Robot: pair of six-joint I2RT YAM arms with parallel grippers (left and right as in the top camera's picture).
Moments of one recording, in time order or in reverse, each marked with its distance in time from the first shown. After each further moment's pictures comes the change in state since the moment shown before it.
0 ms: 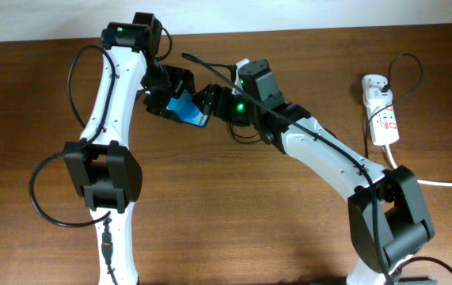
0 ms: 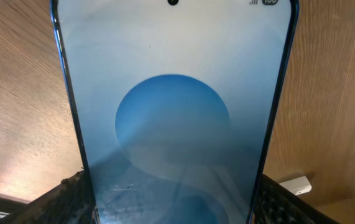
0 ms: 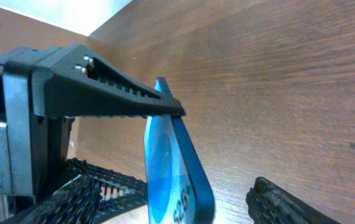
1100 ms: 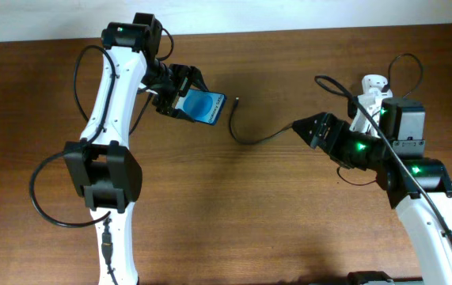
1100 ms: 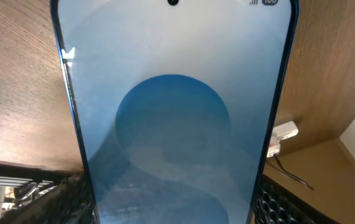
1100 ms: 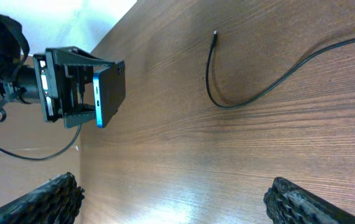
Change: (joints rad) left arm 0.000 0.000 0.000 -0.011 0.218 0.038; right arm -0.512 -0.704 -0.365 -0.509 -0.255 -0.232
